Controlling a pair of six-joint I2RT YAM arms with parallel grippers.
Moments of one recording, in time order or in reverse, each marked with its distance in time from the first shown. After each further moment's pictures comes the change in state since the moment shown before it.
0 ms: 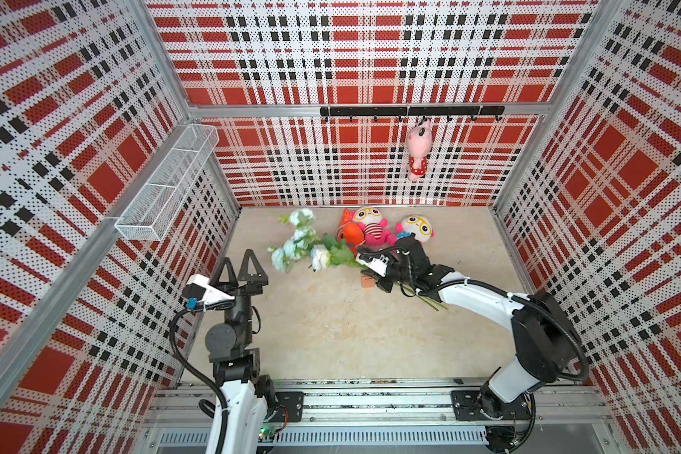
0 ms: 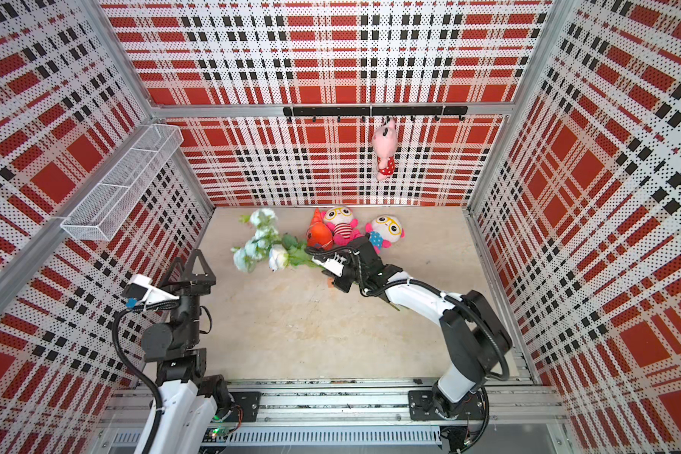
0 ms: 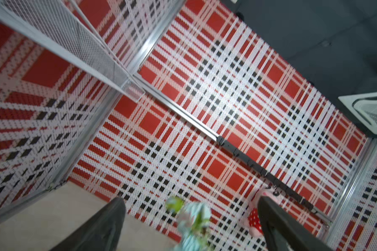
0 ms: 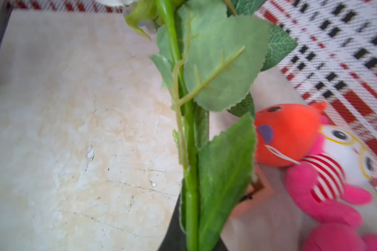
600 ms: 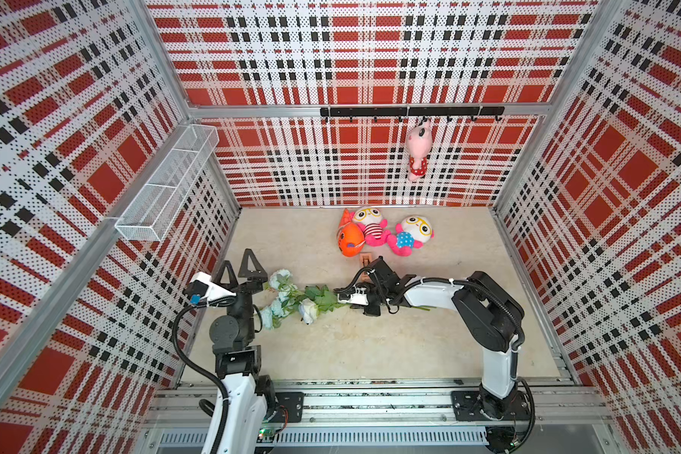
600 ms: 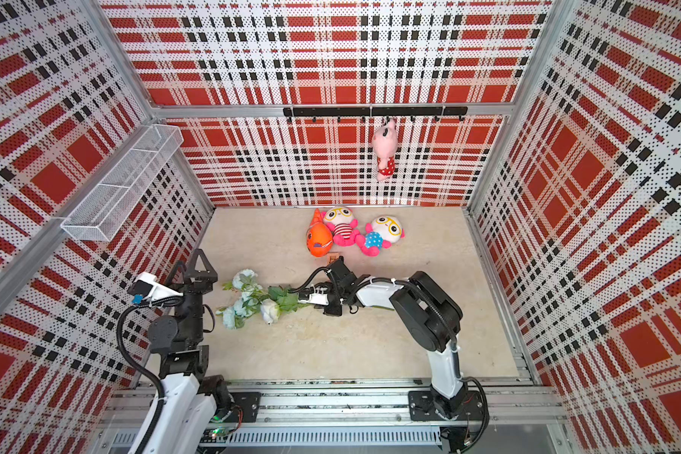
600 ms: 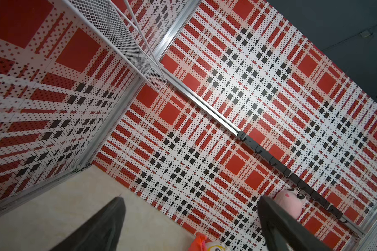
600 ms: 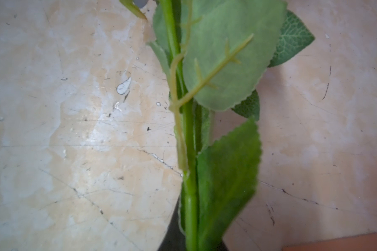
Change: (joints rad) left arm 0.000 0.131 -0.008 0.001 -0.039 0.002; right arm 0.086 0.298 0.060 -0.069 -0.031 -0.236
